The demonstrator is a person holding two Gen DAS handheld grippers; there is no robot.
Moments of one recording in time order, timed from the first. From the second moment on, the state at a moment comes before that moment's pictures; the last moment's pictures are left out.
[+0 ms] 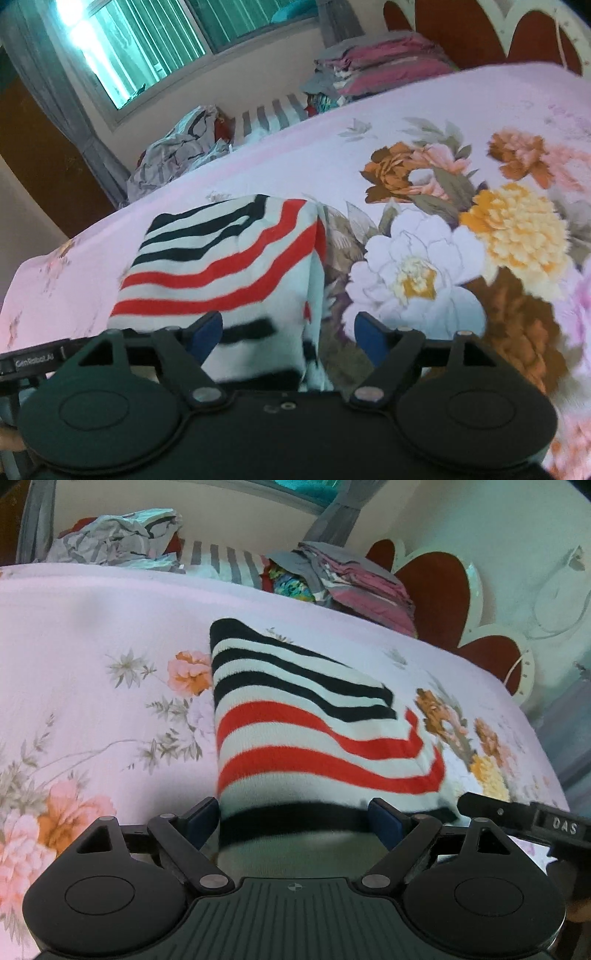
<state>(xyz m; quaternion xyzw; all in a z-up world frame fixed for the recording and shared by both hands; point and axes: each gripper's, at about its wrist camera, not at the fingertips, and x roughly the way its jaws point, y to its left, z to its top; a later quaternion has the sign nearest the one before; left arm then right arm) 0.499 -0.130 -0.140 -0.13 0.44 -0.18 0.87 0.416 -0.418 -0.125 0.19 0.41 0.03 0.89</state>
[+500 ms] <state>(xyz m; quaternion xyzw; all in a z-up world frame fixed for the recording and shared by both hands) 0.530 -0.147 -0.166 -0.15 0.47 -0.19 0.85 0.463 -0.433 -0.168 0.26 0.43 0.12 0.85</state>
